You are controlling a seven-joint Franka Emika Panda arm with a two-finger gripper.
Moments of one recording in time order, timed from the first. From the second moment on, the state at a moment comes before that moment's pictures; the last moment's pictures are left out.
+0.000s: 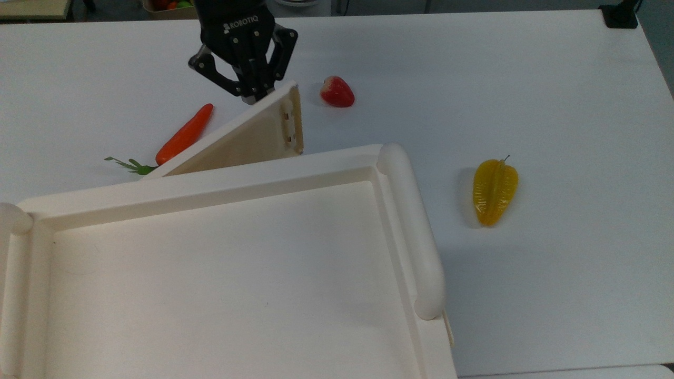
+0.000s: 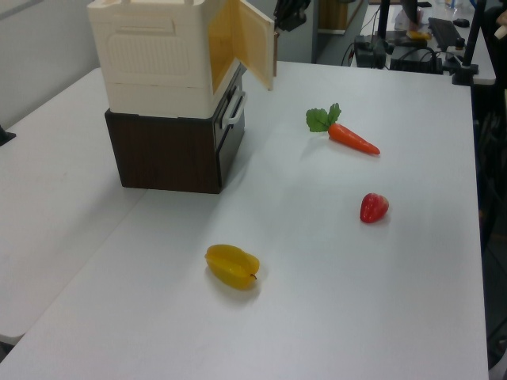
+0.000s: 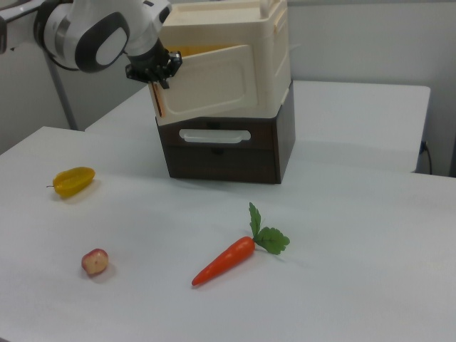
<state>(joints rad) 0.23 0.22 -0.24 -1.47 0.37 2.27 -0.79</state>
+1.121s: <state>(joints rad) 0.35 0.43 -0.23 -1.37 0.16 2.68 -0.10</state>
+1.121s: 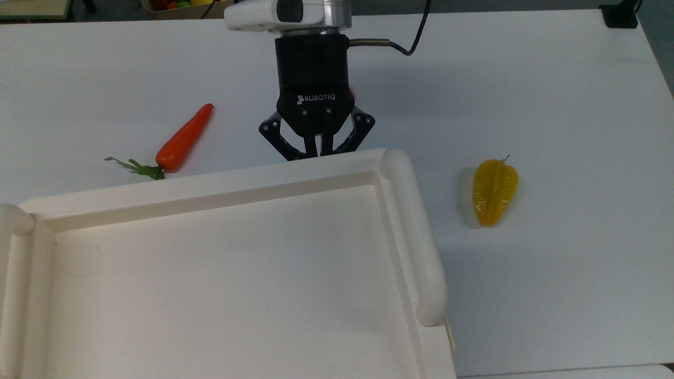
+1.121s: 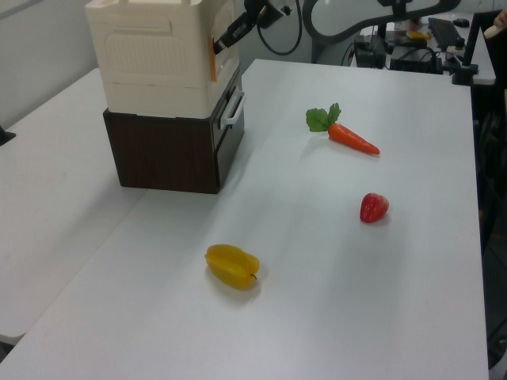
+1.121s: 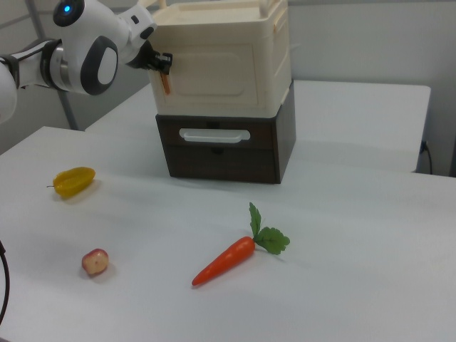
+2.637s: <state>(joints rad) 0.11 0.17 -0.24 -1.42 0.12 1.66 -0.08</state>
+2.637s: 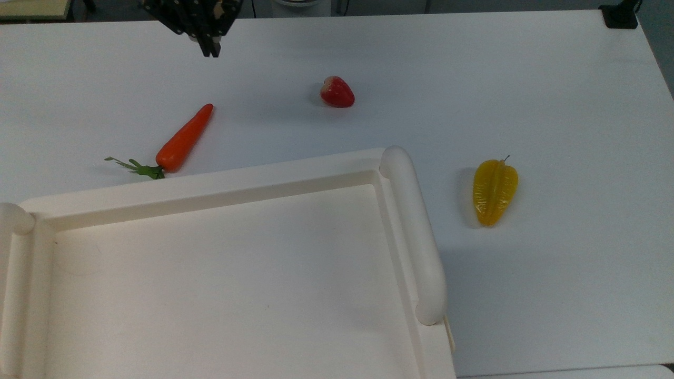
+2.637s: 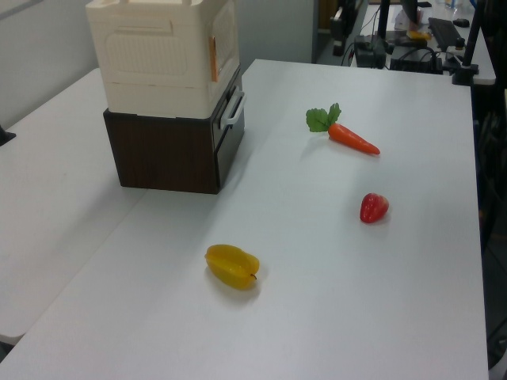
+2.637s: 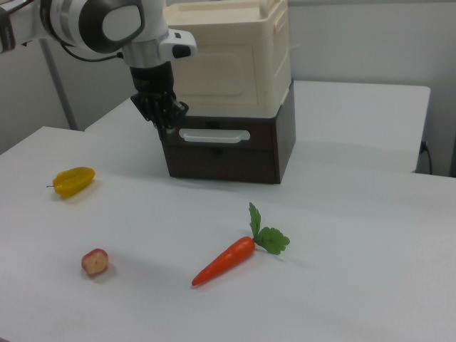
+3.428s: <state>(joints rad) 0.00 0.14 -0.07 -1.52 -0.05 1.63 0.10</state>
